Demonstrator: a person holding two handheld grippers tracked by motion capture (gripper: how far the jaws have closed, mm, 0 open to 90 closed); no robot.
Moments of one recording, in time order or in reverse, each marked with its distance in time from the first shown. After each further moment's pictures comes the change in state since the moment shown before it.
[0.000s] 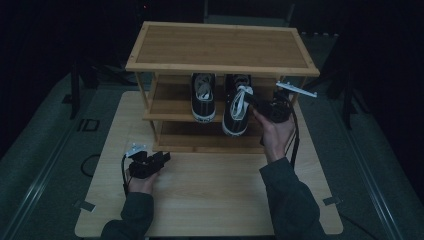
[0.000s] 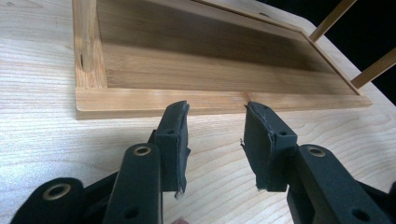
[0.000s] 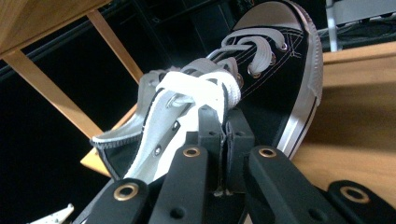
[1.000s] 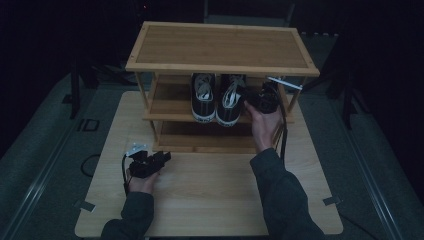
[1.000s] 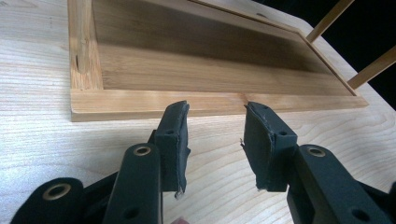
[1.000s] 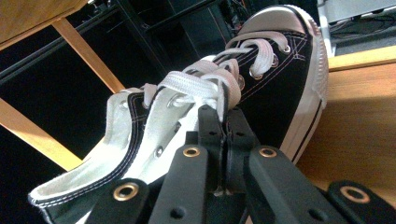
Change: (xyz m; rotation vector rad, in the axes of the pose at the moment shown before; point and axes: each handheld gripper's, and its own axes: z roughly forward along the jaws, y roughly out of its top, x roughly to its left) left arm 0.000 0.001 0.002 -0.004 -0.013 -0.006; right arm -0.007 0.004 0.044 0.022 -0.014 0.083
